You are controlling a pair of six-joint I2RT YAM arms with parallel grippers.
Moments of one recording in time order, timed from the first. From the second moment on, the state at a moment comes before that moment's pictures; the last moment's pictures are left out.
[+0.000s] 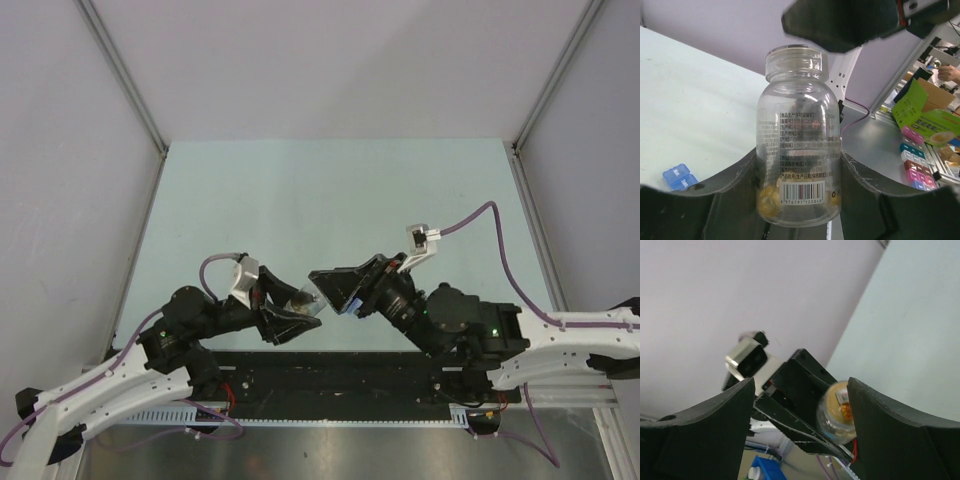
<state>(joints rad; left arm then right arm) -1.01 0.46 0.51 0.09 0.36 -0.41 1.56 0.93 1.08 -0.04 0.74 0.85</state>
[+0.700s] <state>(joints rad) -1.01 0.46 0.53 0.06 0.31 -0.40 1.62 1.07 1.09 -0.15 1.10 1.03</state>
